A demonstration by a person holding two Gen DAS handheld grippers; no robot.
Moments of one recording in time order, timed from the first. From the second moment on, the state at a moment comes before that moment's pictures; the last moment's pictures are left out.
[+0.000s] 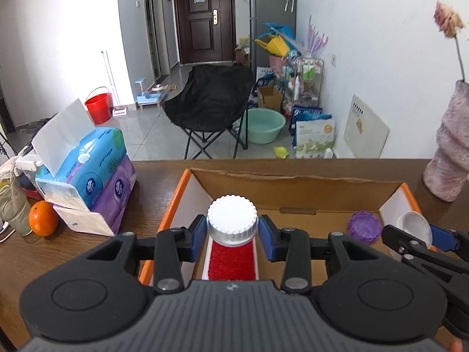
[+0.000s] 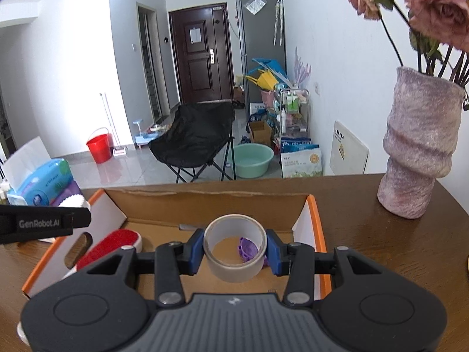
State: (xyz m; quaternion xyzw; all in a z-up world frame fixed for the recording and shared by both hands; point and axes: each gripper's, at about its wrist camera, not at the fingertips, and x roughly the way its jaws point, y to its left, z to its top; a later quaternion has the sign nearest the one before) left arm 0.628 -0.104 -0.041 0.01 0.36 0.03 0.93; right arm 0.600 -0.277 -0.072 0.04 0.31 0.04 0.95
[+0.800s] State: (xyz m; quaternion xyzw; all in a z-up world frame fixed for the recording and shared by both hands) left arm 0.615 -0.098 -0.049 0.02 0.34 0.05 0.94; right arm 0.589 -0.284 -0.088 0.03 0.31 0.04 0.95
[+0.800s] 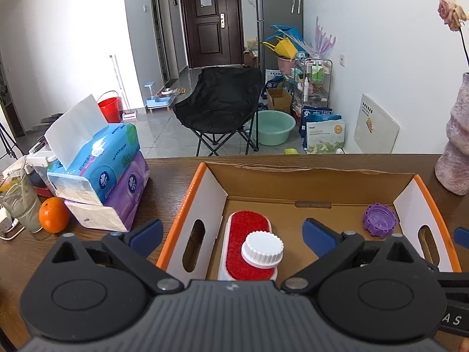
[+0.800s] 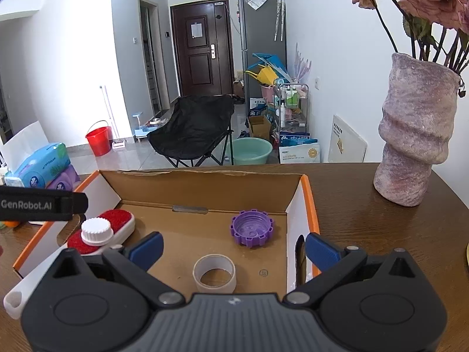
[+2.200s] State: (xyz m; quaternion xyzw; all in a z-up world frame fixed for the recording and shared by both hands) left arm 0.479 -0.084 0.009 0.01 0.31 0.03 0.95; right arm 0.455 -0.280 -0.031 0.03 0.28 0.05 0.96
